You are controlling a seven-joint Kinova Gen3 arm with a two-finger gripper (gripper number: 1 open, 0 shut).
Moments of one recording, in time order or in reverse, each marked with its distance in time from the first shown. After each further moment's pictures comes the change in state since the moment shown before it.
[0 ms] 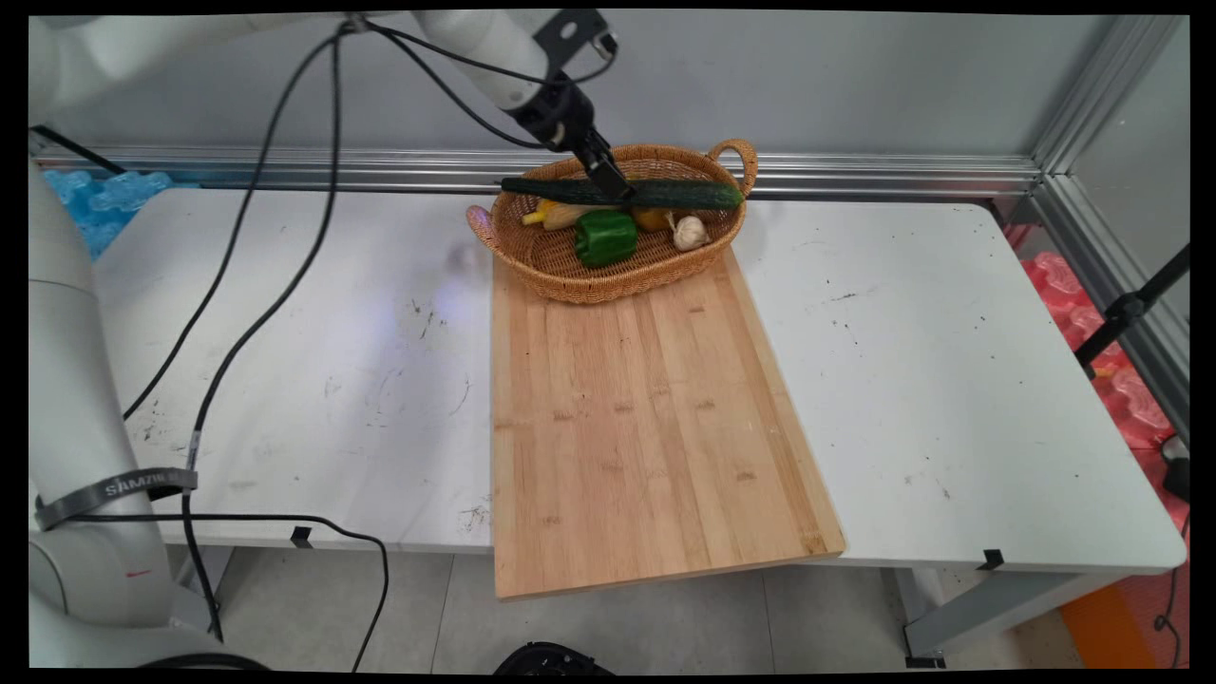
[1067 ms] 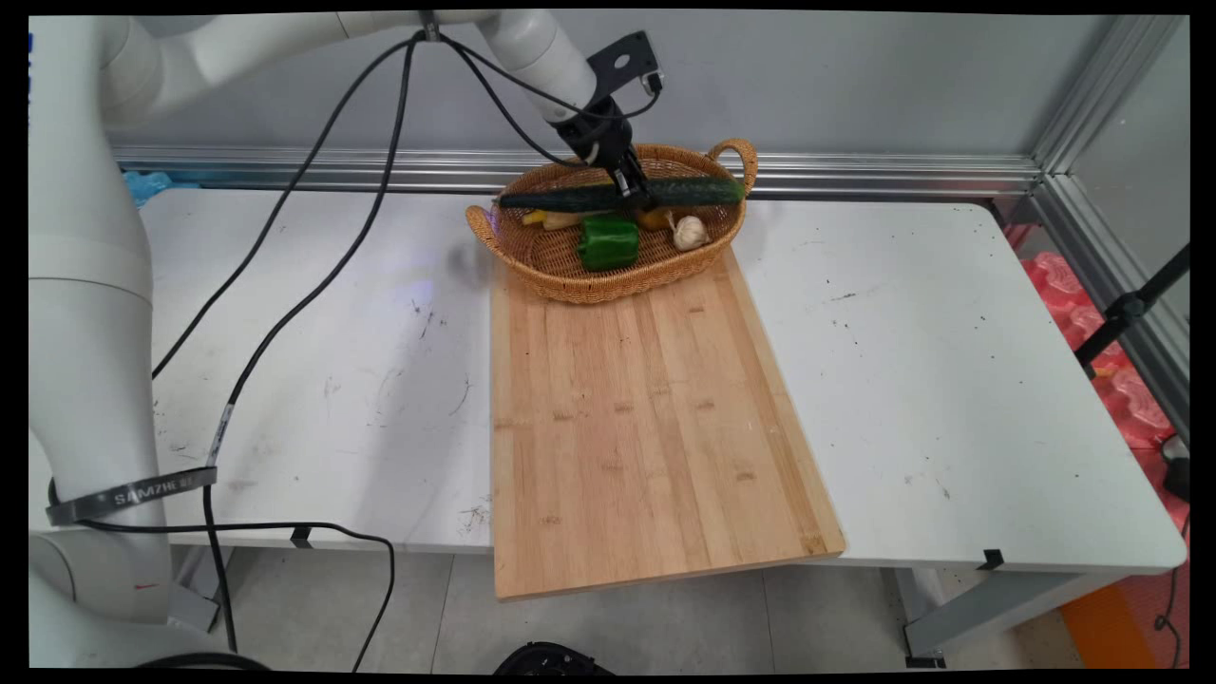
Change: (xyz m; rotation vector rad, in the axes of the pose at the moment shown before) arm 0.031 -0.006 0.051 -0.063 -0.067 0.199
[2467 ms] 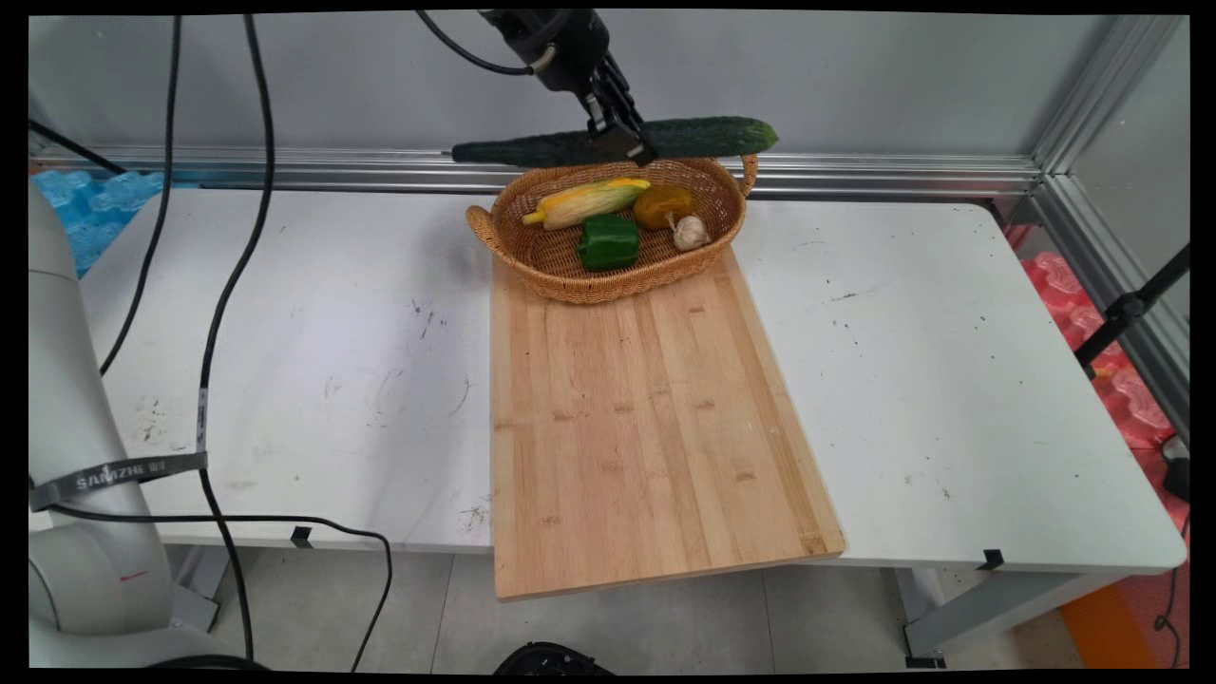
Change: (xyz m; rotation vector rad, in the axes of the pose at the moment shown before) arm 0.037 0.071 -0.173 -0.103 0.067 0.020
